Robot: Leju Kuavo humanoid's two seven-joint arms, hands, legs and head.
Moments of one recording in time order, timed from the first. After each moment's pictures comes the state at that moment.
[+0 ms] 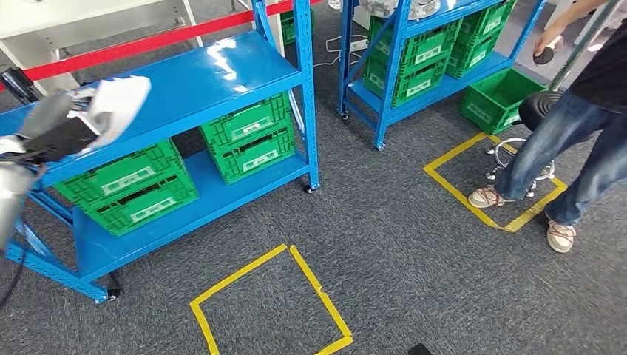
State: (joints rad) left arm -0.96 0.45 -0.38 -0.67 -0.46 -0.39 -0.47; right arm -0.11 0.08 -0.88 -0.19 1.42 0.20 -0.10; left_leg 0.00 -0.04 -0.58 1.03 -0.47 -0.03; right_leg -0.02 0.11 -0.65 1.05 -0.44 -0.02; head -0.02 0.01
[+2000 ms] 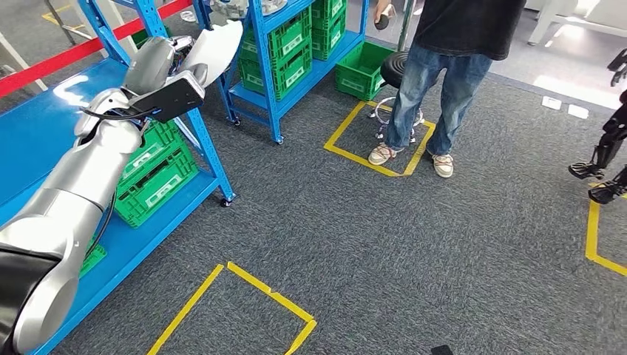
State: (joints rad) left arm -1.16 0.05 -0.44 -0.50 -0.55 -0.17 -0.48; right arm -0.10 0.06 -0.98 -0.19 1.23 0.15 -0.14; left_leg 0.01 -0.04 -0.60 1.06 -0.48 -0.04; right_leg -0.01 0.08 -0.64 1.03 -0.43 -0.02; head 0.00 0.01
